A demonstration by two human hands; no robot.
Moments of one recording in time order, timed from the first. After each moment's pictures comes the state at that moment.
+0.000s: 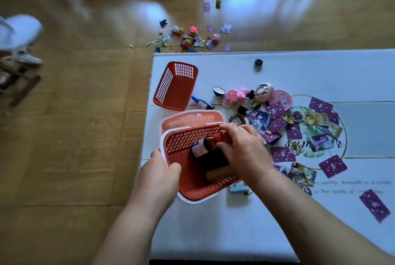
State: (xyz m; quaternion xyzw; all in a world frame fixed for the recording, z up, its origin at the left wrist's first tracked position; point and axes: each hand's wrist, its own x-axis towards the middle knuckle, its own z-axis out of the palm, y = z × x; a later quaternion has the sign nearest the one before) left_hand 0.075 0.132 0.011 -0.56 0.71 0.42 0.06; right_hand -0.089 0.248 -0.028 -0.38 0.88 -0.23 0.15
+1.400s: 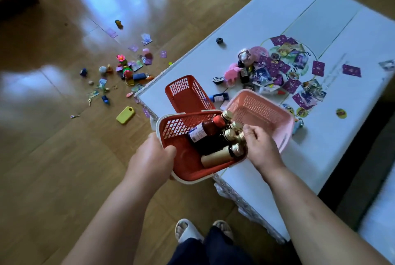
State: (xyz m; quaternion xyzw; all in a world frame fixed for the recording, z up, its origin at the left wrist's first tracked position) left_hand 0.084 -0.241 0.026 -0.22 0.86 0.39 0.25; right_hand 0.089 0.006 -0.010 0.24 0.83 -0.50 0.10
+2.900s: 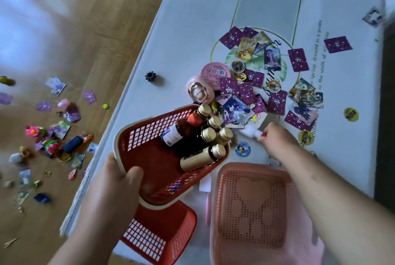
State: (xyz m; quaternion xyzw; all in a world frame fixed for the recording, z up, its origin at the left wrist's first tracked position) left_hand -0.256 -0.102 -0.038 -0.15 0.90 0.30 0.29; right_hand -0.170 0.198 -0.202 0.47 0.82 -0.18 0.27
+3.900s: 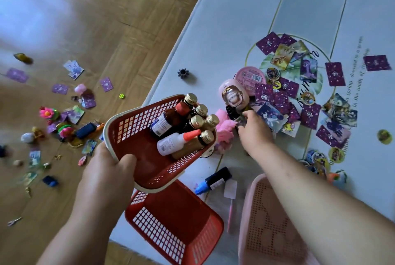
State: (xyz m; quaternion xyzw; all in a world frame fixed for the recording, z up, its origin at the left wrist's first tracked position) left_hand -0.311 -0.172 -0.062 -0.20 0.88 0.34 0.25; right_hand -0.273 0.095 -0.199 0.39 0.88 -0.24 0.13
